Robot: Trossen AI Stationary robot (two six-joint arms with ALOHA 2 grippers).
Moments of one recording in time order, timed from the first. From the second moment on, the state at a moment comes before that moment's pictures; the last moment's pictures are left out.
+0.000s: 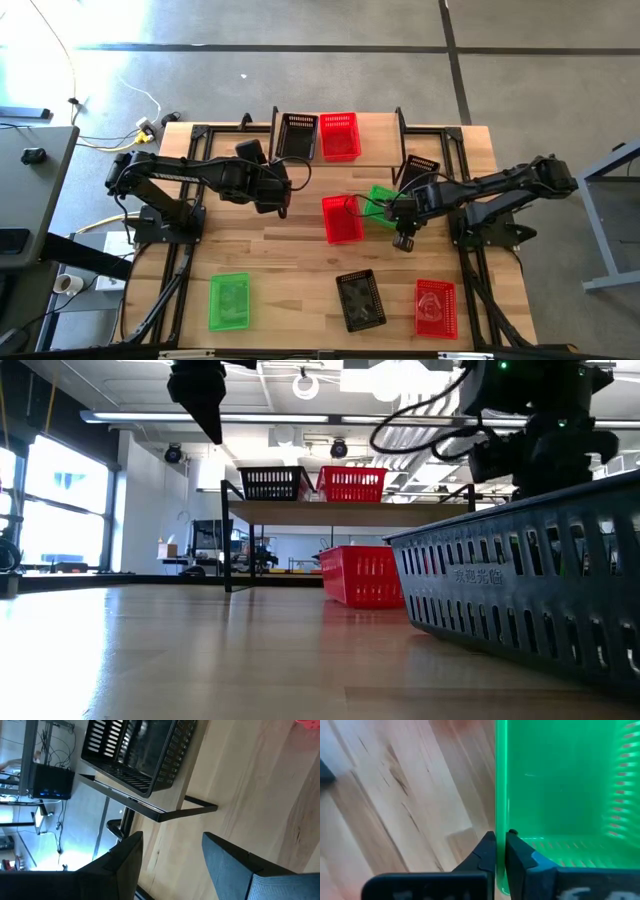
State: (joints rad) left arm 0.05 1.52 1.45 -1.36 -0.74 -0.26; right arm 0.07 1.29 0.74 -0.80 -0.04 0.45
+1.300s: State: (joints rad) left arm 0.05 1.52 1.45 -1.33 -0.74 -0.25; right arm 0.07 1.29 1.42 -1.15 0.18 1.03
